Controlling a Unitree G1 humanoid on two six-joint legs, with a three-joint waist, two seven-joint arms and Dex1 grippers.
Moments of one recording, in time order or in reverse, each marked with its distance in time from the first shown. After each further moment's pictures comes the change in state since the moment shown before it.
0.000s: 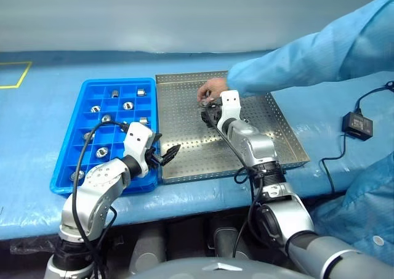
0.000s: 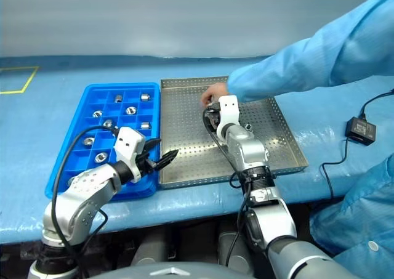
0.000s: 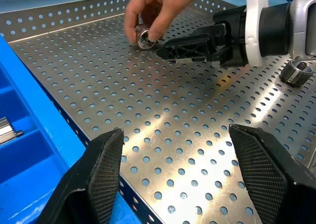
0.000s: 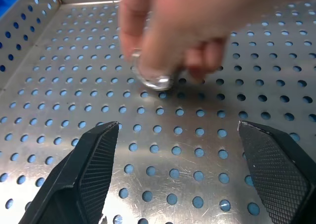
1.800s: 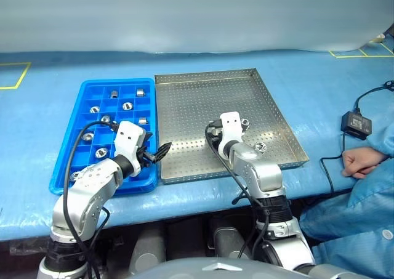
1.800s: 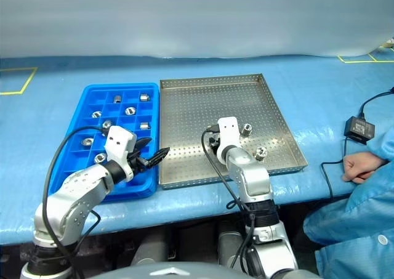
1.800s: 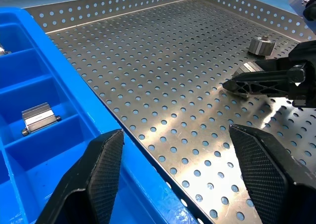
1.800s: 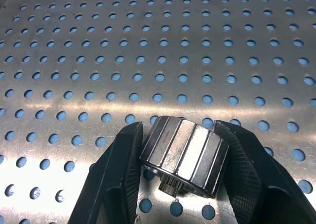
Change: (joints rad) left arm 0.019 0.039 0.053 -0.011 -0.040 0.006 0.042; right arm 0.268 0.050 0.088 -0.385 -0.046 0.255 -0.072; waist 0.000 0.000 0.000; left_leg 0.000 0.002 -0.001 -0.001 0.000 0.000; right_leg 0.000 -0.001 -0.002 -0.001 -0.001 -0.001
